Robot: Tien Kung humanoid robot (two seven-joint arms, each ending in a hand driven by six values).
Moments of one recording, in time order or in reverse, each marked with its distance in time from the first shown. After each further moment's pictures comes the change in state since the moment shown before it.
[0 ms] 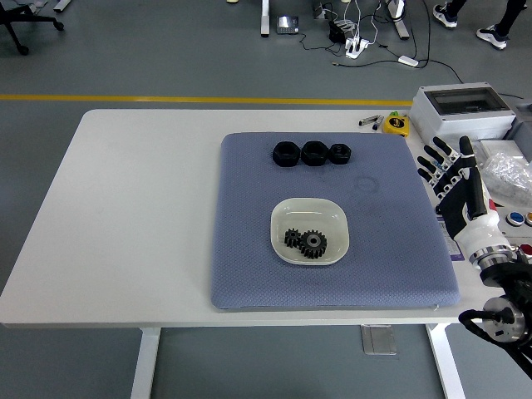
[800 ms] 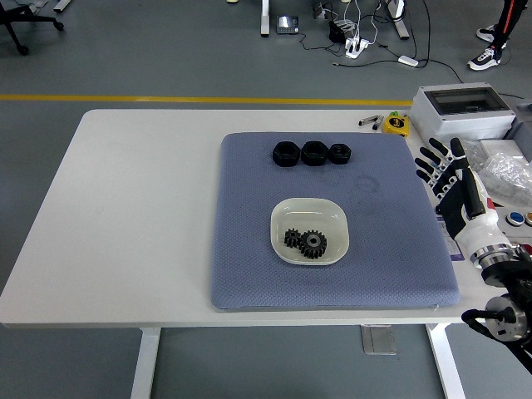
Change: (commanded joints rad) left arm 0.000 -0.002 -0.007 0.001 0.009 0.000 0.002; right arm 0.004 -0.010 0.002 0.006 -0.048 -0.002 -0.038
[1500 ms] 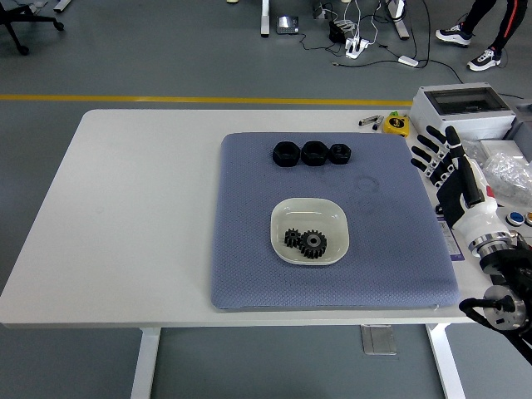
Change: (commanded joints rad) left arm -0.001 0.000 -0.001 0.000 -0.002 0.002 0.000; right arm 0.036 -0.010 -0.012 0.004 0.018 0.001 0.000
